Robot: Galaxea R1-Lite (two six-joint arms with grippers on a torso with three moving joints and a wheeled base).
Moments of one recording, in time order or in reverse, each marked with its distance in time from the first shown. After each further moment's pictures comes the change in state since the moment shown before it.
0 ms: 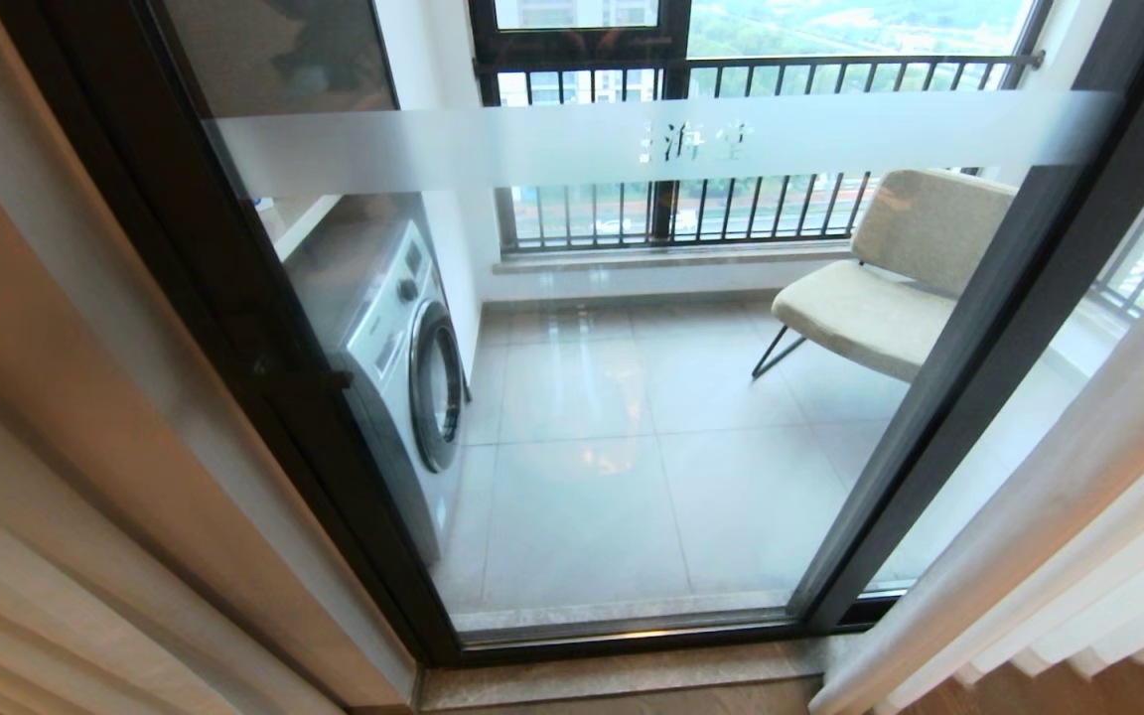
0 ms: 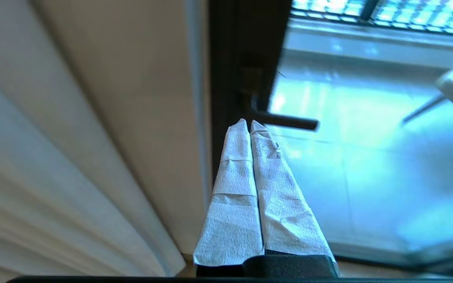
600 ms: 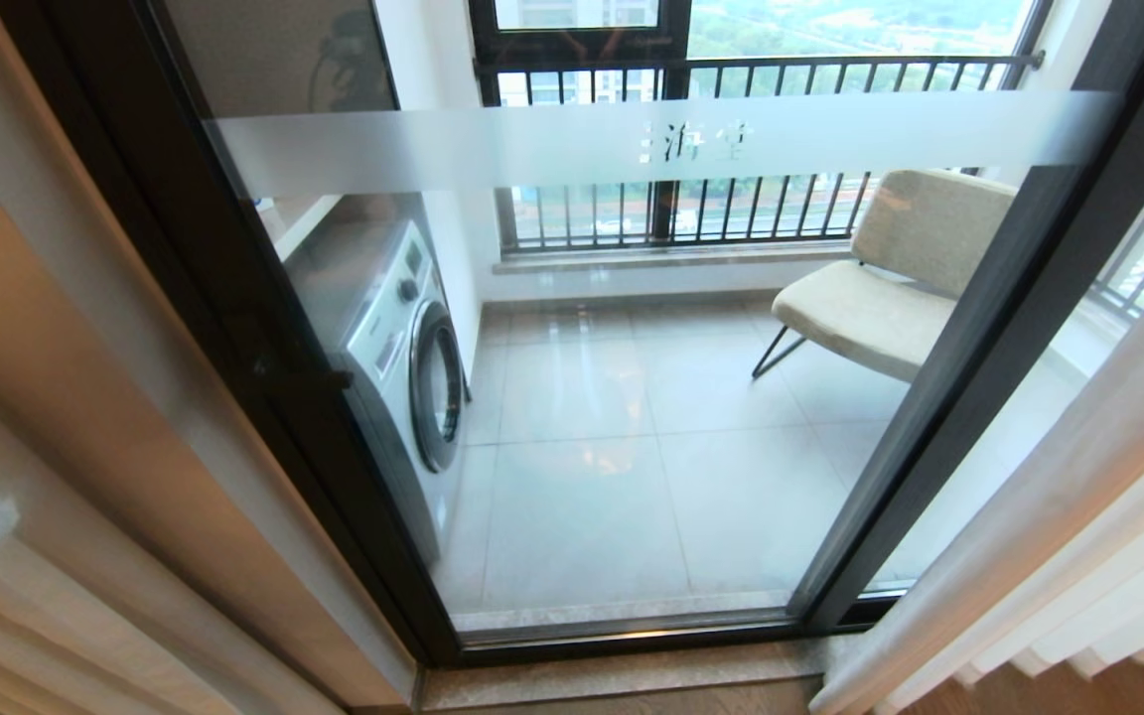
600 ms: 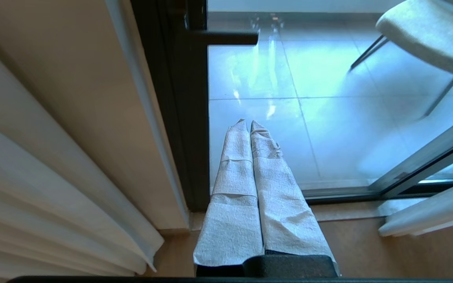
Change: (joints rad) left arm -0.251 -0.223 0.299 -0.009 0.025 0.015; right arm 0.000 0.000 0.000 0.000 0.000 0.000
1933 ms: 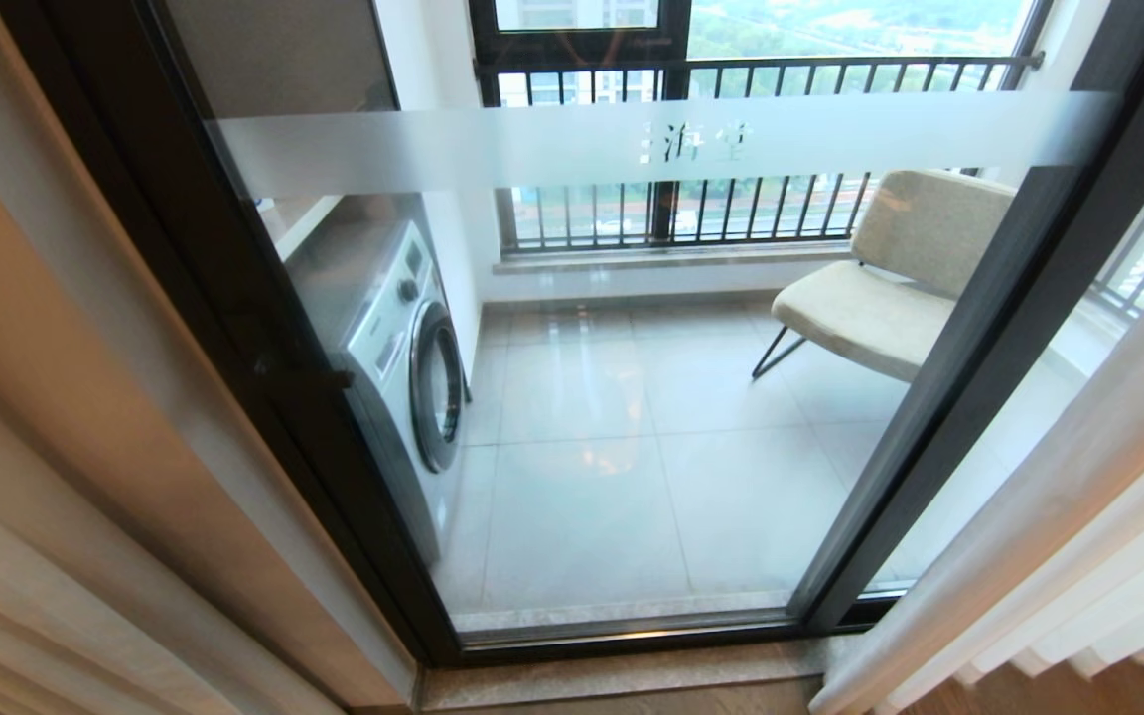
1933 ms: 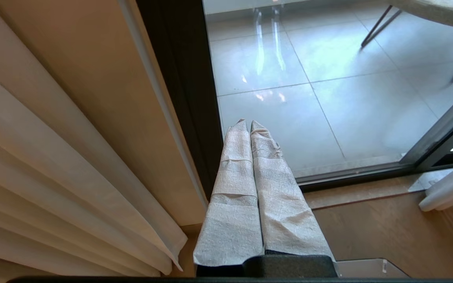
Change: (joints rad) left arm -0.011 -0.491 0.441 -0.002 -0.010 0.133; right arm 0.000 0.000 0.000 0.000 0.000 0.000
